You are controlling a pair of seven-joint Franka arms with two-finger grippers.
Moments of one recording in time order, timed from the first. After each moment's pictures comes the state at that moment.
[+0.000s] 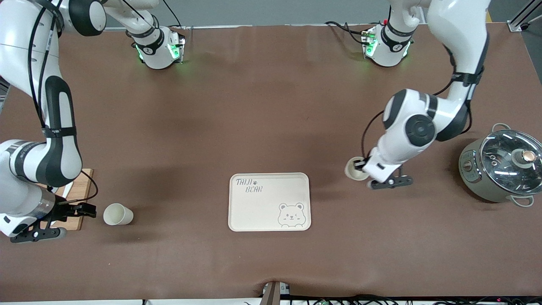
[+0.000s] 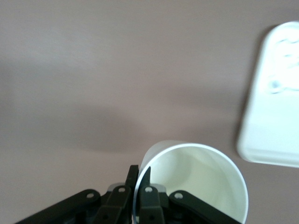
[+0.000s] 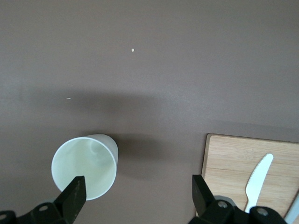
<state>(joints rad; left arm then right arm) -0.28 0.46 -0.13 -1.68 0.00 2.09 -0.58 -0.01 0.74 -0.17 -1.30 0.11 2.12 -0.32</state>
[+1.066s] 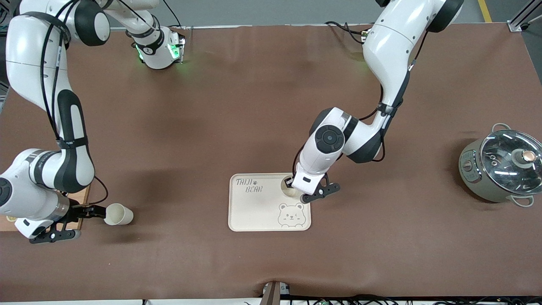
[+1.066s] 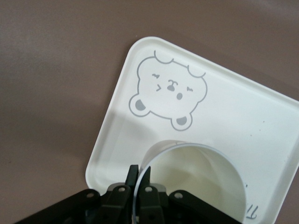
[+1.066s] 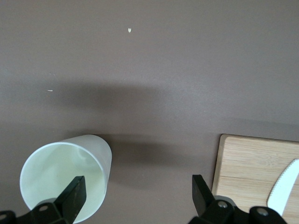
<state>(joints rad) -0.51 0.78 -0.10 -1.38 0.00 2.34 -0.95 -0.01 0.82 -0.16 -1.30 0.11 2.16 -0.32</state>
